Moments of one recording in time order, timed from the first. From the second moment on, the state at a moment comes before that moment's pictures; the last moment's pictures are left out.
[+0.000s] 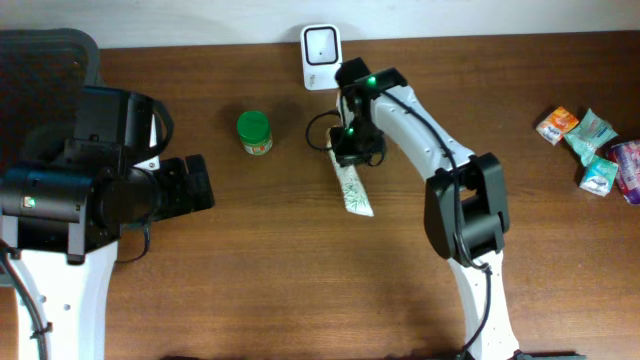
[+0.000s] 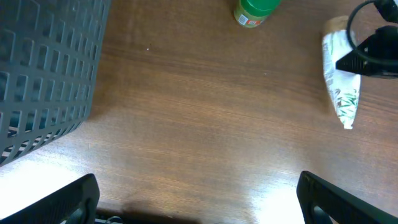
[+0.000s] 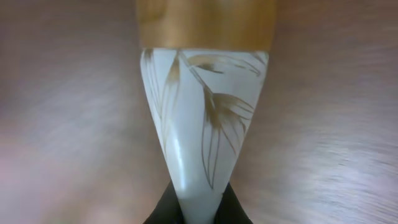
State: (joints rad) left arm -0.15 1.39 1.90 -1.67 -0.09 -0.34; right arm 0.36 2.37 2.06 -1.21 -0.36 0.17
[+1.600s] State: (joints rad) left arm -0.15 1.39 1.90 -1.67 -0.09 -0.34; right arm 0.20 2.37 1.94 -1.32 -0.29 -0.06
